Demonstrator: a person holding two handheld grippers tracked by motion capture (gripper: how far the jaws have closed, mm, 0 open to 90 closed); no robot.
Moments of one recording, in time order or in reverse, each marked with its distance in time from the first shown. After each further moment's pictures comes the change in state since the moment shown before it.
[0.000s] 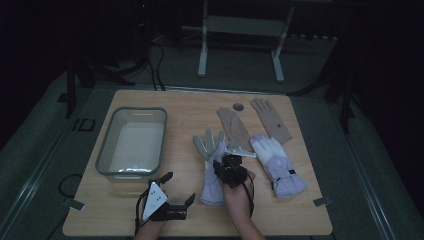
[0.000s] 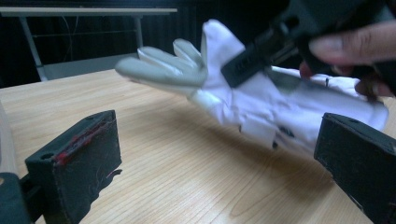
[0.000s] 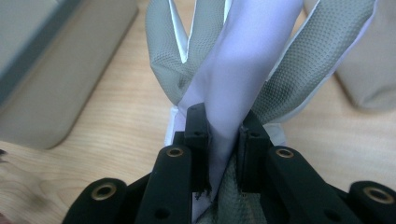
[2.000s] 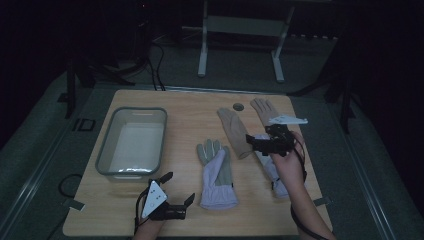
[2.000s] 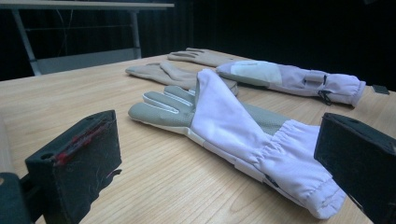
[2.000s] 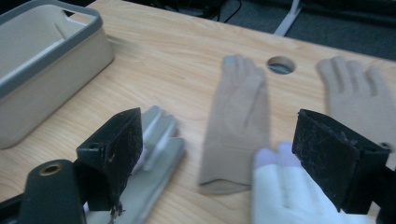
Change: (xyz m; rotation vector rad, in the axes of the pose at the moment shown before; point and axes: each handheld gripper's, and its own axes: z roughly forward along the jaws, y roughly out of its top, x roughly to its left) left arm 0.003 -0.001 0.001 0.018 -0.016 -0.013; right arm -0.112 0.094 -0.063 -0.109 0.068 -0.288
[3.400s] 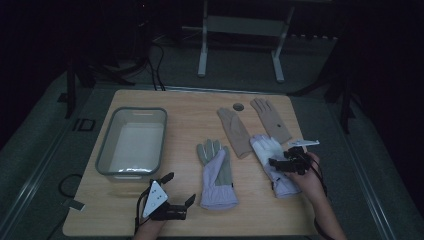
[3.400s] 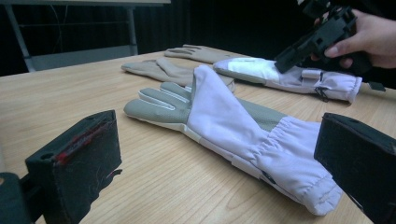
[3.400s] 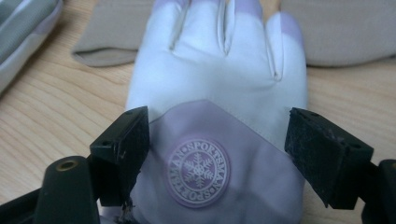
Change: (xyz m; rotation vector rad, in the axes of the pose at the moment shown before) left arm 0.000 -0.001 0.002 0.009 -0.013 -0.001; right arm -0.094 -0.113 0.034 0.208 -0.013 0.058
